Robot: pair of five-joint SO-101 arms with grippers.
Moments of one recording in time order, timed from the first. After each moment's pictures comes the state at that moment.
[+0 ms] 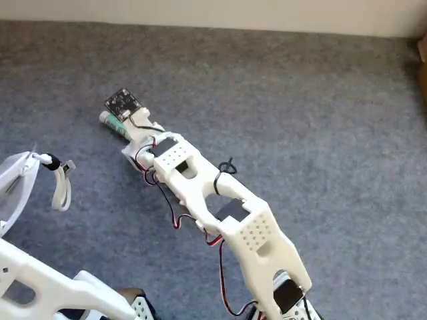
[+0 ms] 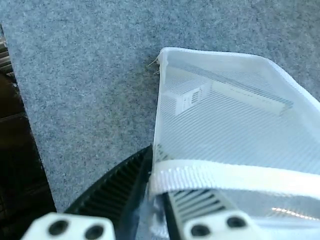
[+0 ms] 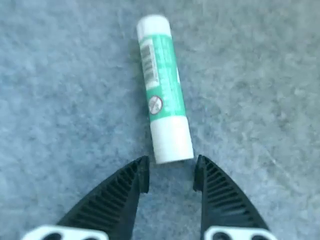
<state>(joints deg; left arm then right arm) -68.1 -50.8 28.3 87.3 14.4 -45.3 41.8 -15.2 28.4 7.8</state>
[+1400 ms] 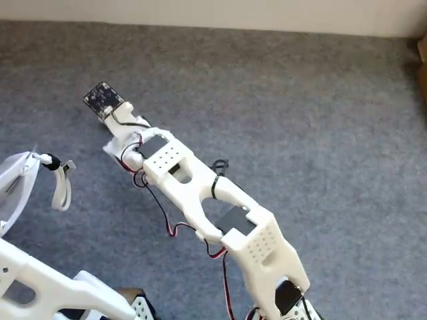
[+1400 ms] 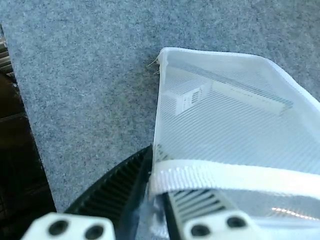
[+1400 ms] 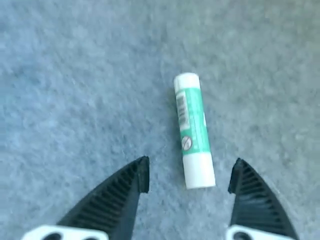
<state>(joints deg) -68.1 -50.8 28.3 87.3 14.4 -48.9 35.5 -16.2 30.5 7.9</state>
